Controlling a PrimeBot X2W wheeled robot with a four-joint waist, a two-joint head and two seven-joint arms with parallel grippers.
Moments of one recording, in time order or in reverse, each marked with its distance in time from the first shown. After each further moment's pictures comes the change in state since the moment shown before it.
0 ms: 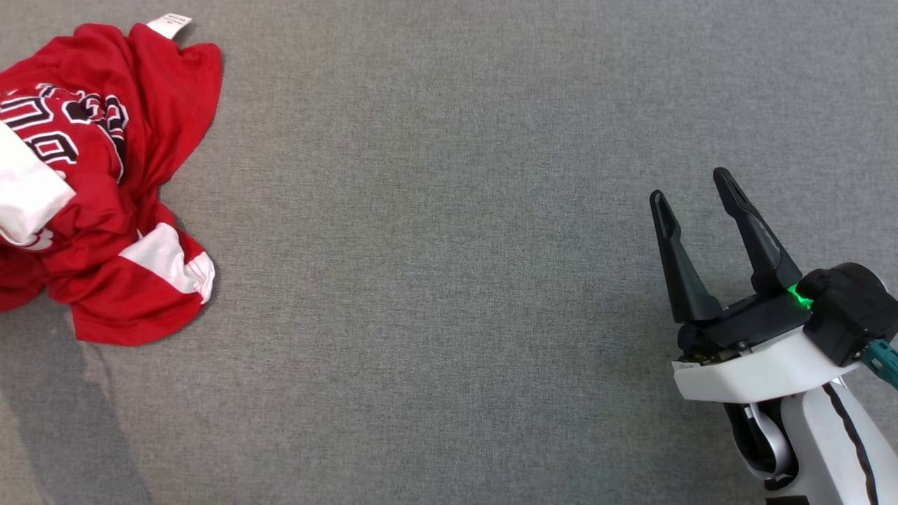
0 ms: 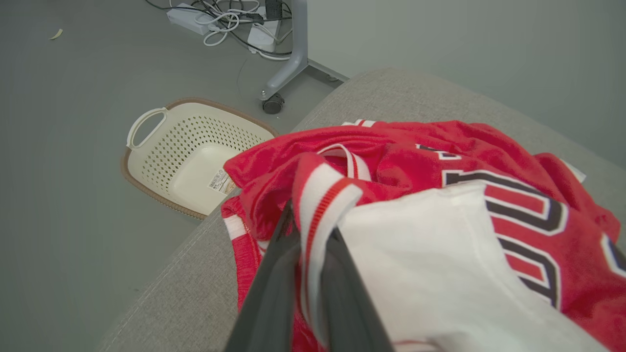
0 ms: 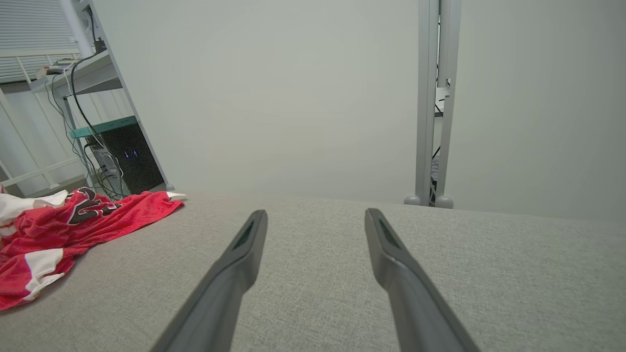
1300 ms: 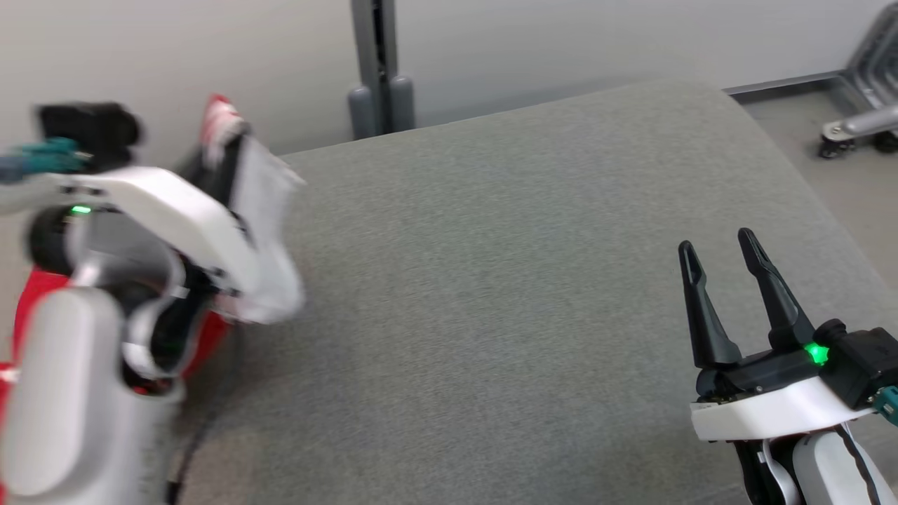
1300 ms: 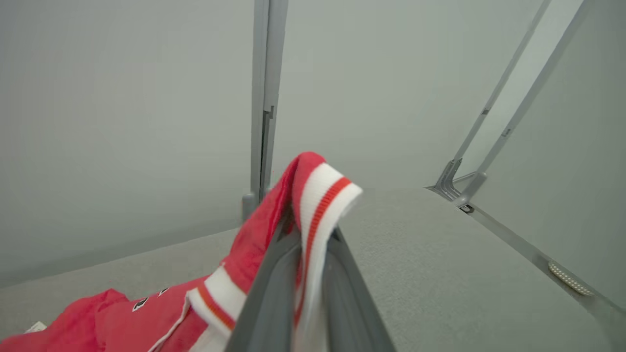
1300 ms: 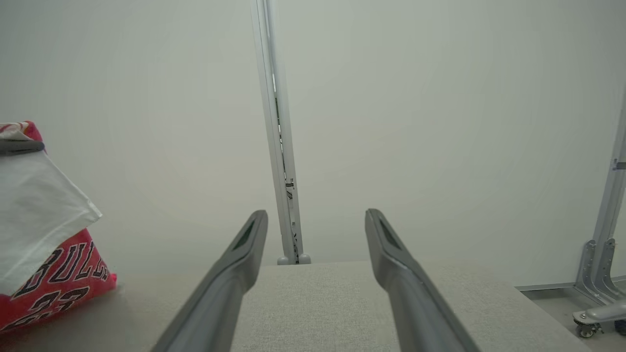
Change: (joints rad) left arm 0.232 -0.211 -0.309 -0.768 -0.059 -0.097 0.163; right arm 0.134 0.055 -0.088 0.014 0.006 0.000 0.000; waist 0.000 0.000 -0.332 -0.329
